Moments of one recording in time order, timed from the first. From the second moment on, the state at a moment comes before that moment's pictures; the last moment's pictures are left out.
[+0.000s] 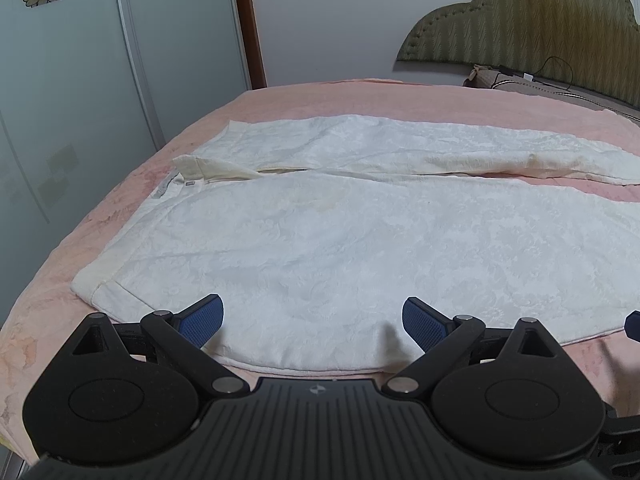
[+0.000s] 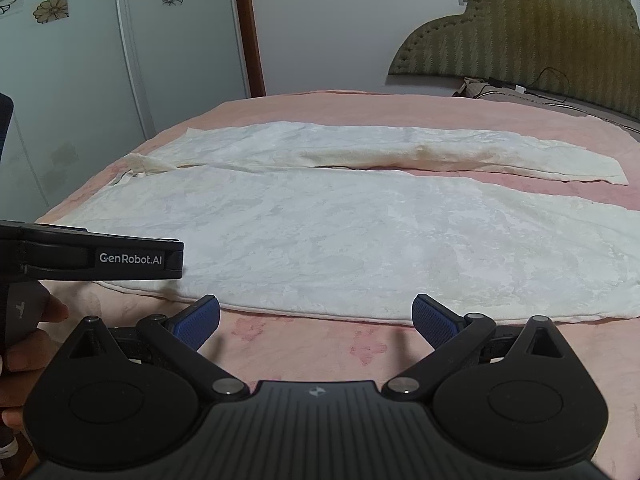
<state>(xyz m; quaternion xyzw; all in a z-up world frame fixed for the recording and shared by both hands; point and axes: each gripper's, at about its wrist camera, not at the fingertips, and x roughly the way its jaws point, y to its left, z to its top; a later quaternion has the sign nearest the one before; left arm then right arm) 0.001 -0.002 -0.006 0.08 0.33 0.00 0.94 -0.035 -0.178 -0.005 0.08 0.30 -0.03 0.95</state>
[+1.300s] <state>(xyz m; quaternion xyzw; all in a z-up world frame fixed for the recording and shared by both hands) 0.029 0.009 0.005 0.09 0.31 0.03 0.95 0.006 -0.165 0.028 -0.12 0.17 0.03 0.98</state>
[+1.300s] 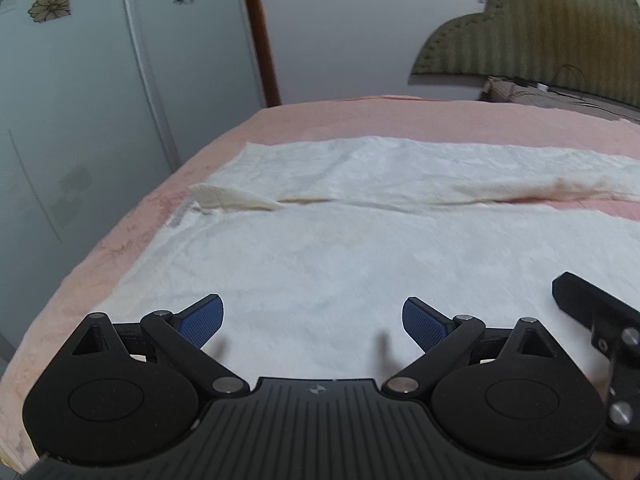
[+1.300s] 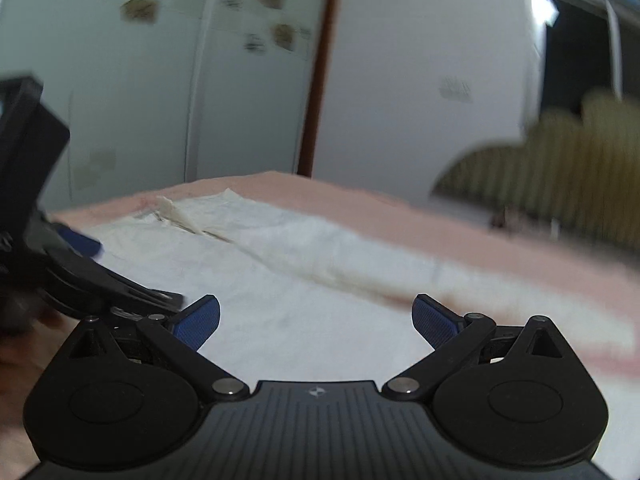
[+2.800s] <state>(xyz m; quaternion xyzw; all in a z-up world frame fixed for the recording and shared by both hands) 0.195 0.105 0.020 0.02 0.32 0.15 0.94 0.358 -0.189 -0.018 -0.17 0.27 0.23 0.92</state>
